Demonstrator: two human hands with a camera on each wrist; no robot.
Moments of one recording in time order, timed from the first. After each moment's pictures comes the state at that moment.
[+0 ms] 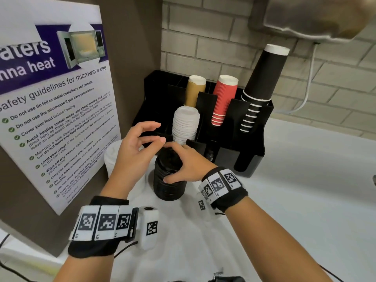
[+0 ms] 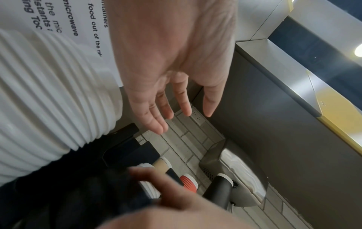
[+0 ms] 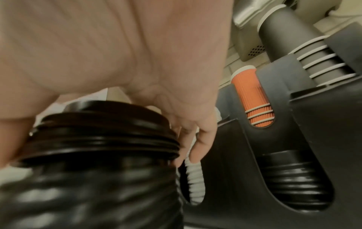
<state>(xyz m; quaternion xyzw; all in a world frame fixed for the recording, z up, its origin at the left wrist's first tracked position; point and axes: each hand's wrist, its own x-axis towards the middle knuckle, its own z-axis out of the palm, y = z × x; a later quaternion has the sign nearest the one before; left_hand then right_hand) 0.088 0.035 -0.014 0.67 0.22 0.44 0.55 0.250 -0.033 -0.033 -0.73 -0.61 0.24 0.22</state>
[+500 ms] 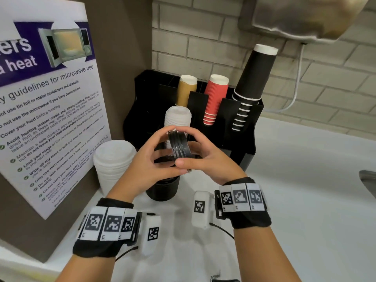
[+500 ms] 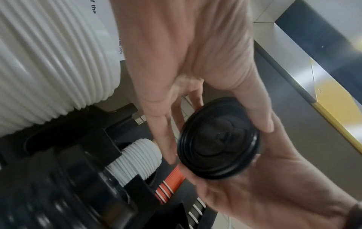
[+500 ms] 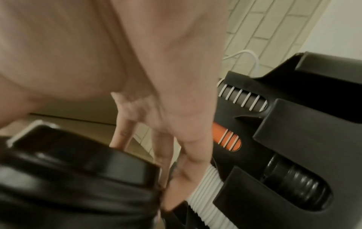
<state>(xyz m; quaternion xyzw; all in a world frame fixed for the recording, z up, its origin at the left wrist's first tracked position) 0.106 0.013 -0.022 0.70 0.09 0.32 0.63 0.254 -0.095 0.008 -0.58 -0.50 0.37 0.53</state>
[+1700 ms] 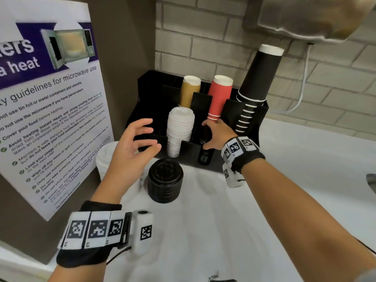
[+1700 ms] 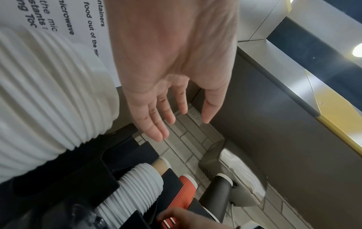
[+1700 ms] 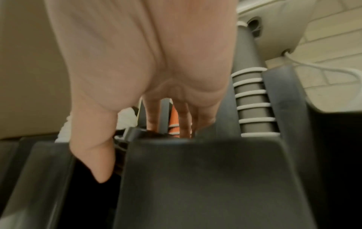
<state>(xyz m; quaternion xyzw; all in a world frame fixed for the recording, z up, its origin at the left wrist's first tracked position) 0.090 0.031 -0.012 0.68 0.21 0.42 0.57 0.369 -0.019 -0.012 -0.86 -0.50 0.08 0.10</state>
